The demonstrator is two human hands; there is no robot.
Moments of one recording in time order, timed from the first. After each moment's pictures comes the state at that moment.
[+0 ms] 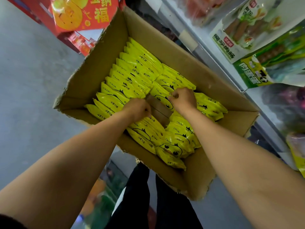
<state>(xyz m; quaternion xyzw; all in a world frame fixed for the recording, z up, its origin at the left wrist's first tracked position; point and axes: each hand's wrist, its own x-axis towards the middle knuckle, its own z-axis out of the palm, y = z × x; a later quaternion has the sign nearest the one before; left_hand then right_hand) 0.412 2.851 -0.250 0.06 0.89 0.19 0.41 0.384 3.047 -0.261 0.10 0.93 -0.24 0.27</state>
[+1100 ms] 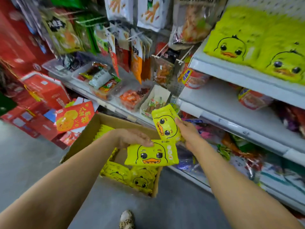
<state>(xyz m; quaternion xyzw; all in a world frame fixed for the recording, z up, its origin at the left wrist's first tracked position) 0.490 2.975 0.092 0.13 0.75 0.36 0.54 0.534 3.210 0.061 0.32 0.68 -0.66 0.04</state>
